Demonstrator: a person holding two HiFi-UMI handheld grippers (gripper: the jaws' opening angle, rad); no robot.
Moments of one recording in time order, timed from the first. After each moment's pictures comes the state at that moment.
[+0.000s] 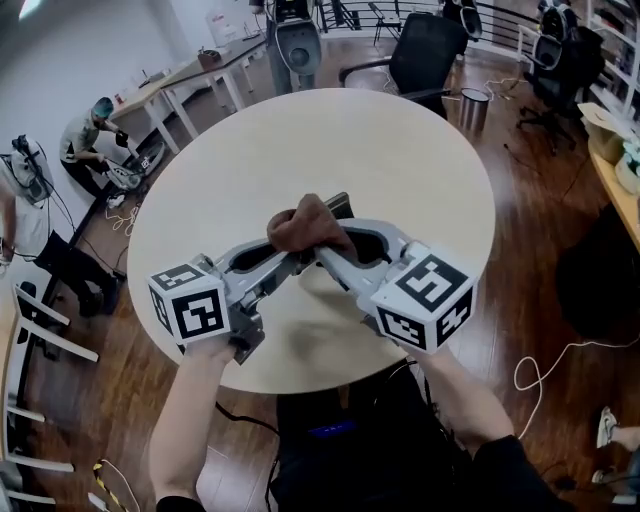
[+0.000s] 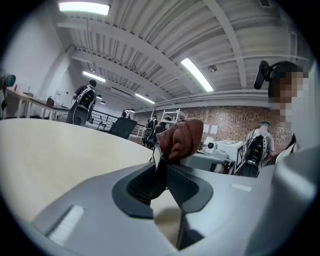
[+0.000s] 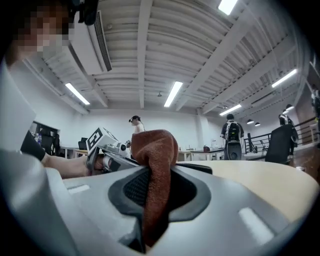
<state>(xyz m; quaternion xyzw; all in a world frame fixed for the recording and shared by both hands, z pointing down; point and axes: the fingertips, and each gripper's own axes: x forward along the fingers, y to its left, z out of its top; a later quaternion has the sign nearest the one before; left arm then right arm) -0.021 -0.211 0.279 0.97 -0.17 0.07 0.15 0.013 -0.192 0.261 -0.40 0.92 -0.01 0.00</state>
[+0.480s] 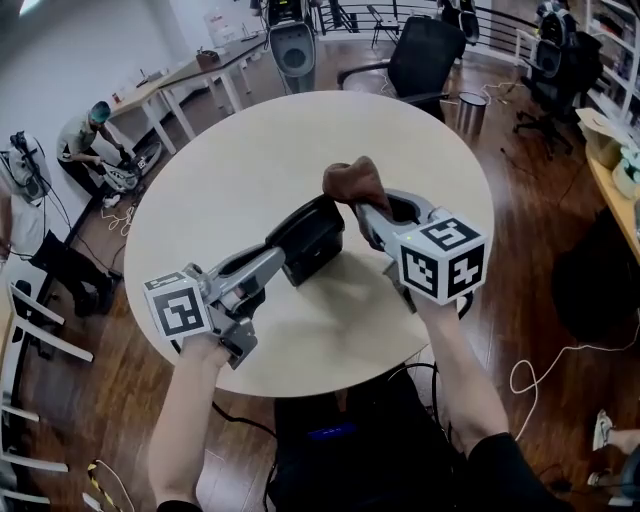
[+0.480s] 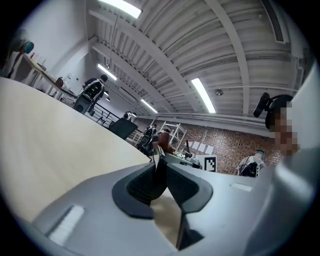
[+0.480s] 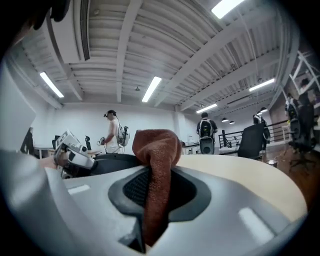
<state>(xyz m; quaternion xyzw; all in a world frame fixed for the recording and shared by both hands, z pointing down) -0.049 -0.222 0.284 0.96 -0.16 -0.01 0.24 0.092 -0.254 0.281 -0.51 0.86 -0.06 -0.01</state>
